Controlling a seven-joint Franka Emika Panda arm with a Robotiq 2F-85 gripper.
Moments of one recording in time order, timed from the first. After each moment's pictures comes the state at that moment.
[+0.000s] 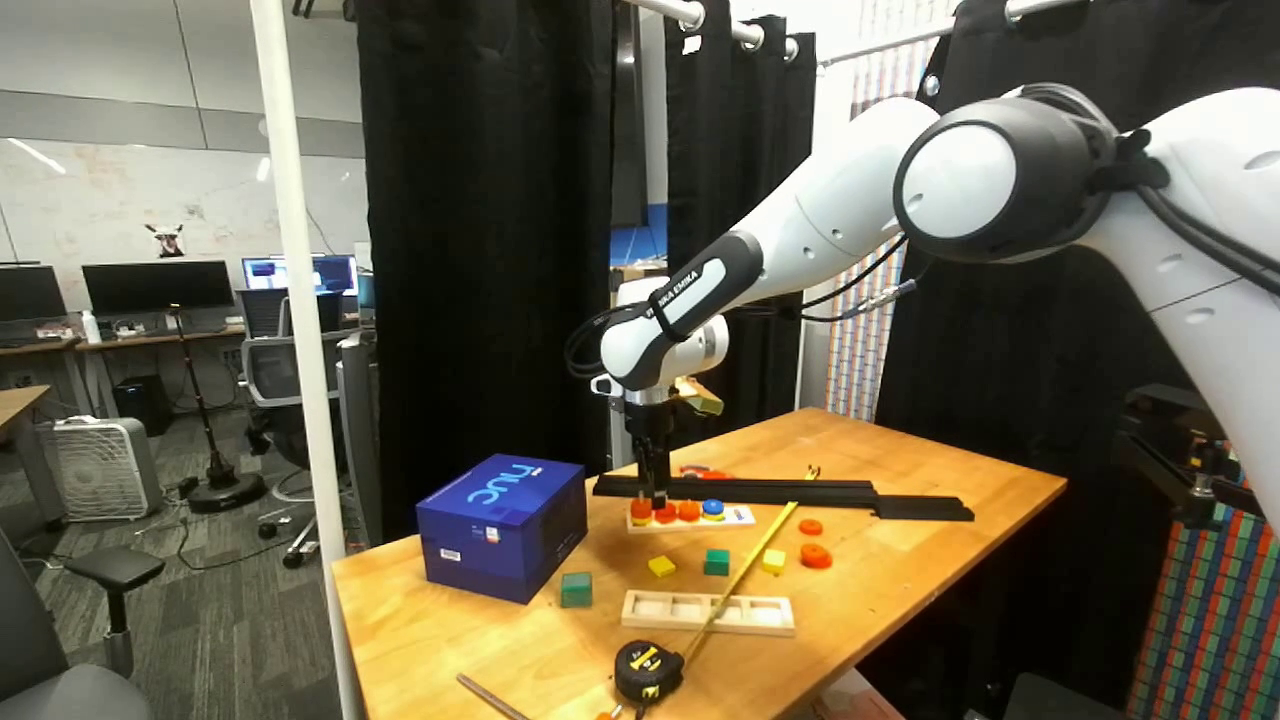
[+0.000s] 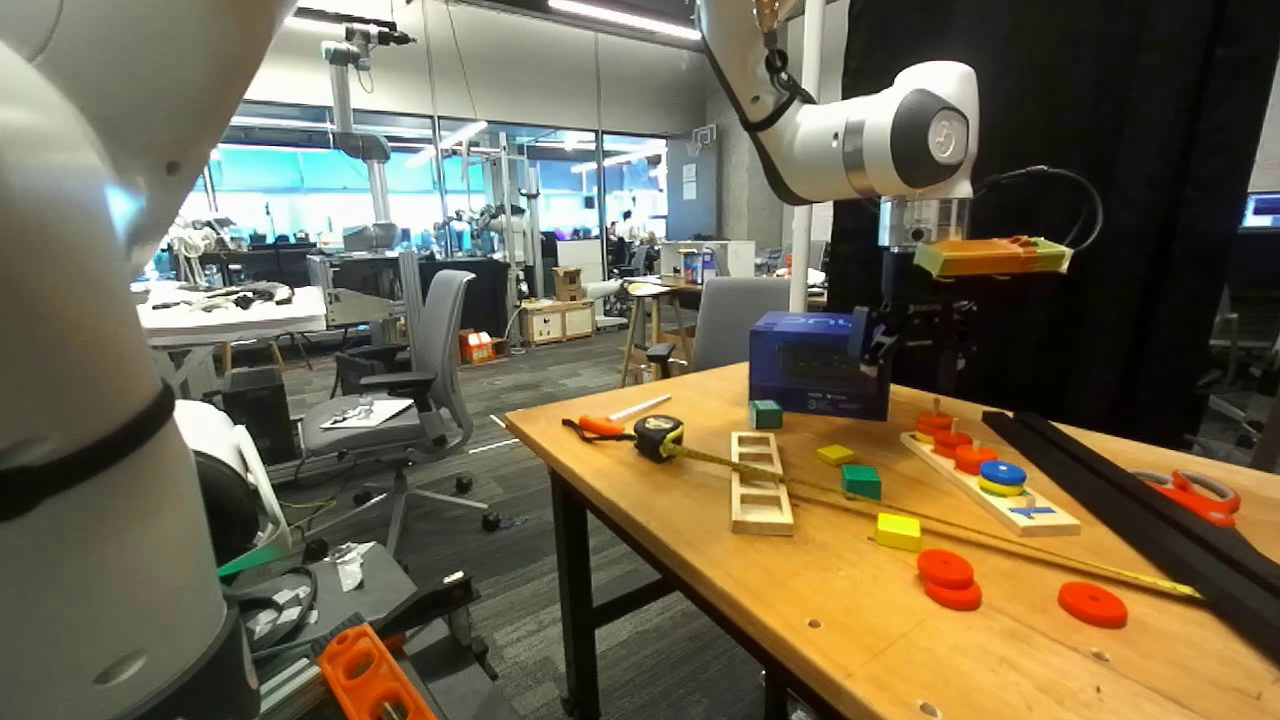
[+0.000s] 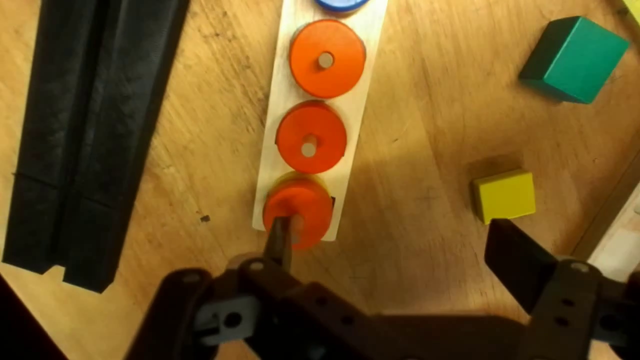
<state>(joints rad) -0.10 0.59 0.02 -1.61 -0.05 2.21 -1.11</state>
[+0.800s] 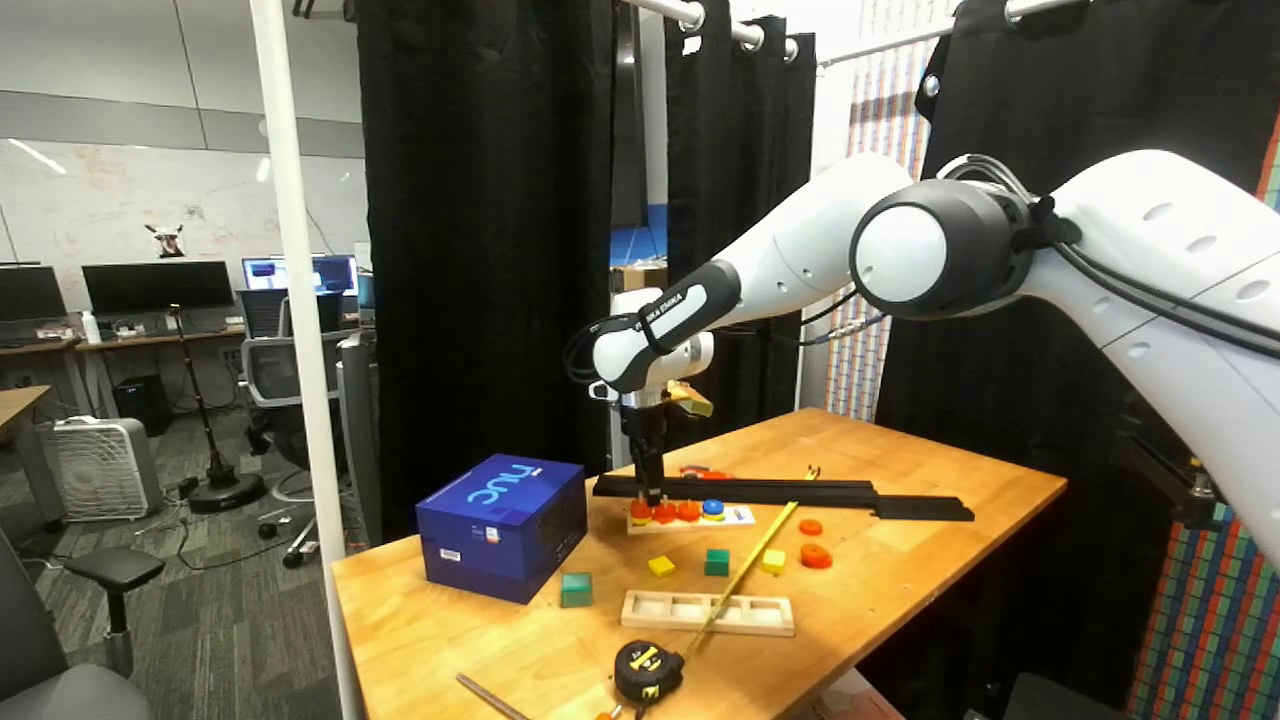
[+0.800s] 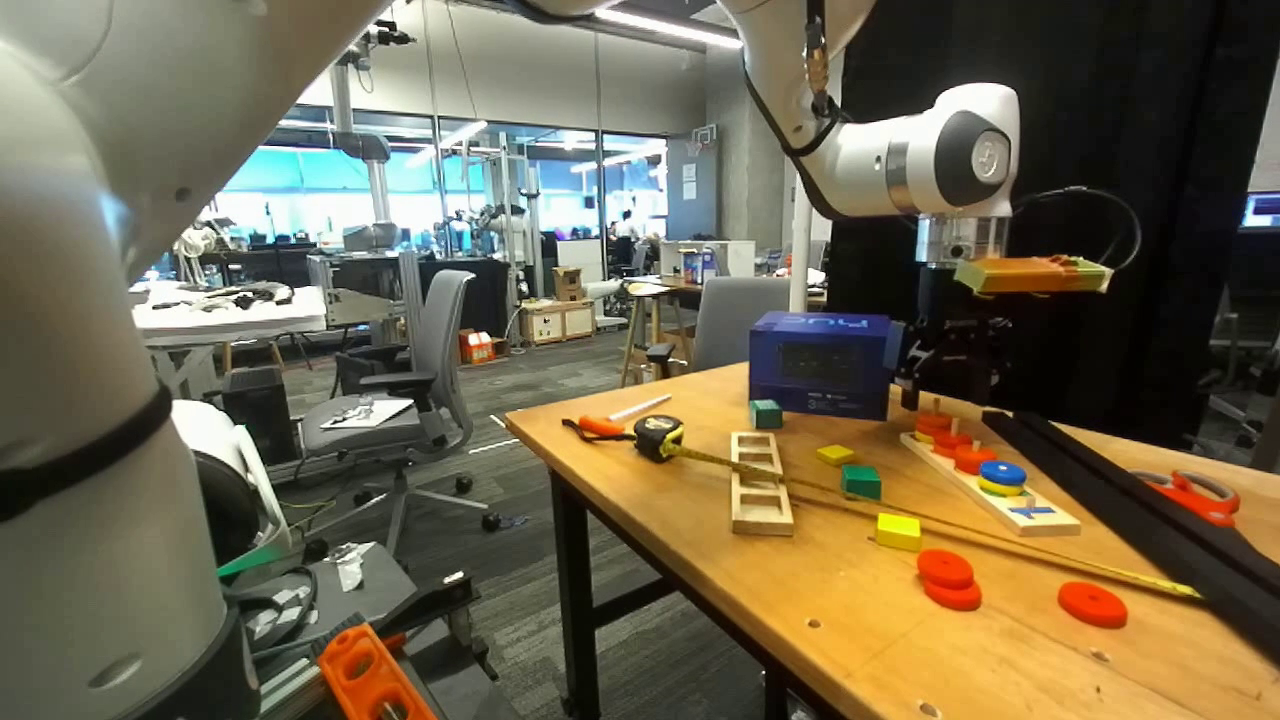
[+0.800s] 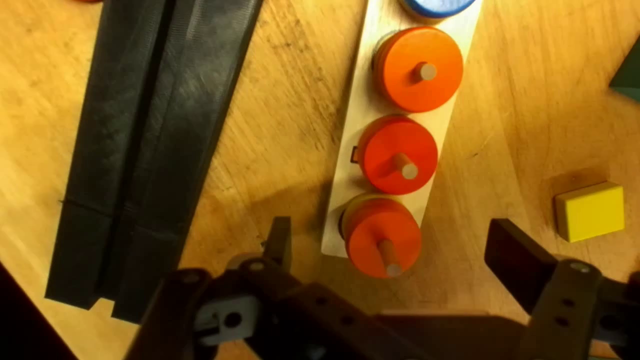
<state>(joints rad) -0.13 0.76 0.02 -1.36 -0.06 2.11 -1.12</state>
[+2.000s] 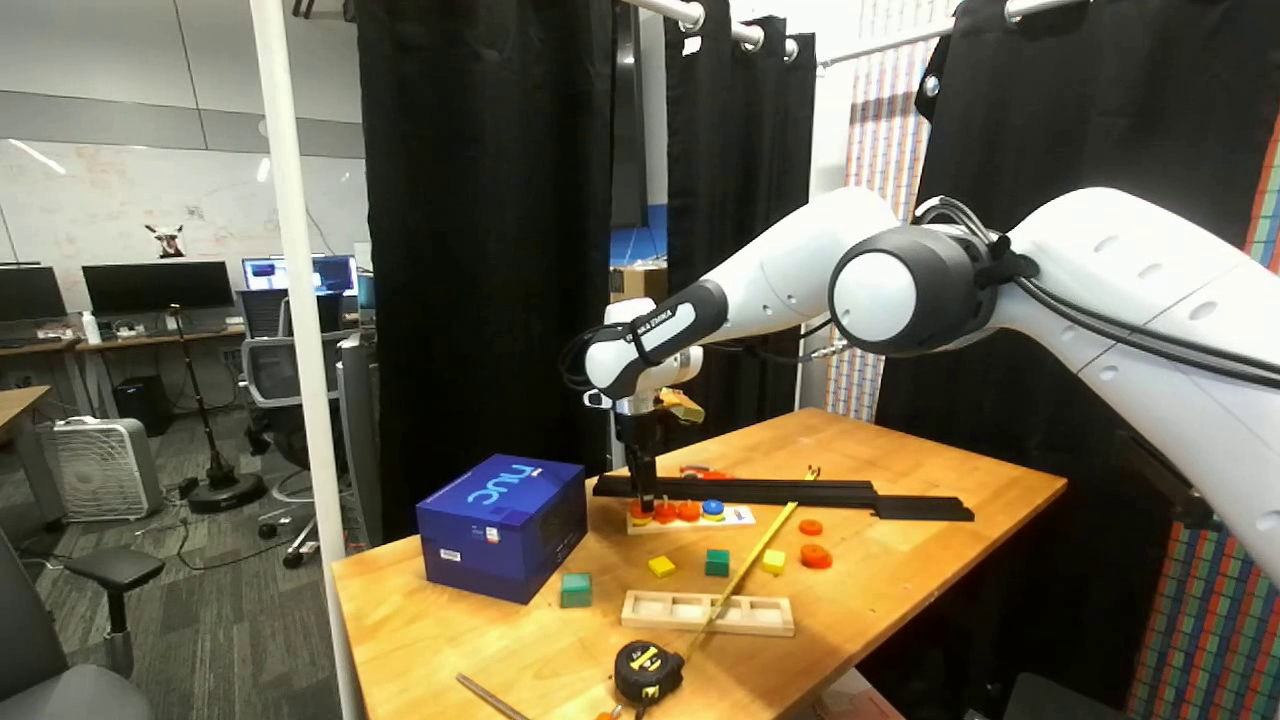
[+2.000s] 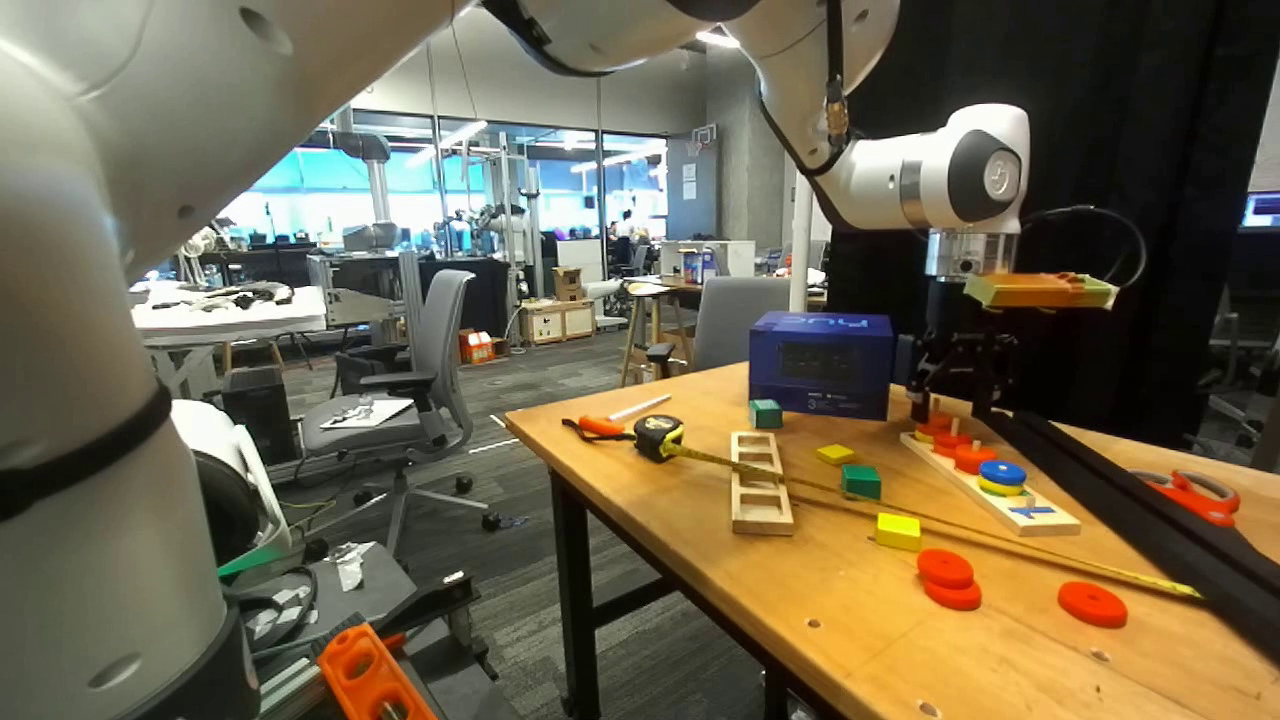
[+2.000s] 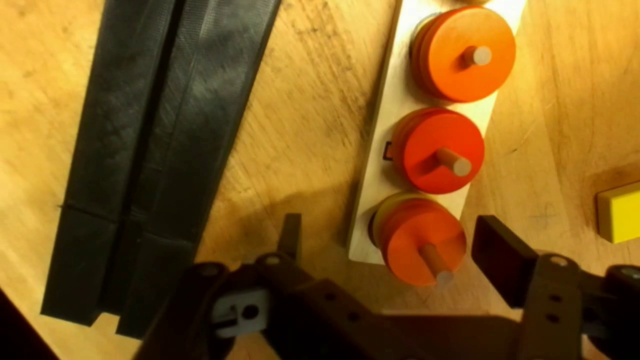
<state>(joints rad) -0.13 0.87 0.03 -1.20 -0.06 2.03 -1.13</state>
